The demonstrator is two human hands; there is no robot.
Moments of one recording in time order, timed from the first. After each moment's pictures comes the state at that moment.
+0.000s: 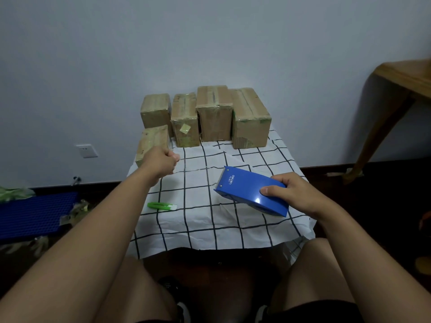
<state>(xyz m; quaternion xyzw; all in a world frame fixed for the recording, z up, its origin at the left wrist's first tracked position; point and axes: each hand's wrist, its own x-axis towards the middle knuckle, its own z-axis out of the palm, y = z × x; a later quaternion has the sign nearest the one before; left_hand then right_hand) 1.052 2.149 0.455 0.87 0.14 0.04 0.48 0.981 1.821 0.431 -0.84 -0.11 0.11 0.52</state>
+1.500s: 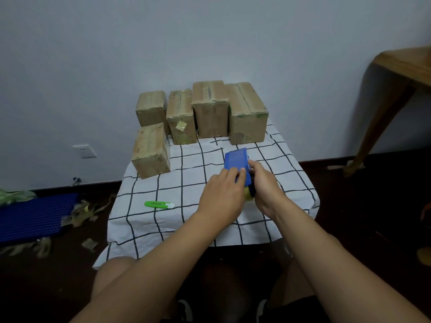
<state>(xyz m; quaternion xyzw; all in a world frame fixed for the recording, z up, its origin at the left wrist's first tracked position) 0.973 2.016 0.416 0.97 -0.22 0.12 -0.02 1.002 1.896 0.409 -0.63 0.15 0.09 0.76</state>
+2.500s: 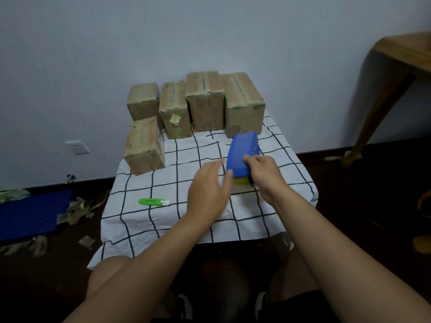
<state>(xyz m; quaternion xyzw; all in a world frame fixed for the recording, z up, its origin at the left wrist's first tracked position) 0.984 2.028 0.395 0.90 -0.10 0.23 0.34 1.023 1.886 0.403 -0.75 0.14 0.01 0.64</state>
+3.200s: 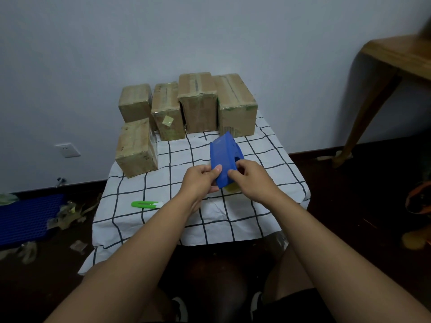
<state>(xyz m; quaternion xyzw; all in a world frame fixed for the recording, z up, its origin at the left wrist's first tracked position) 1.019 2.031 0.403 0.74 0.10 -0.09 0.66 1.008 1.881 0.404 -0.89 -0.03 -0.01 0.45</state>
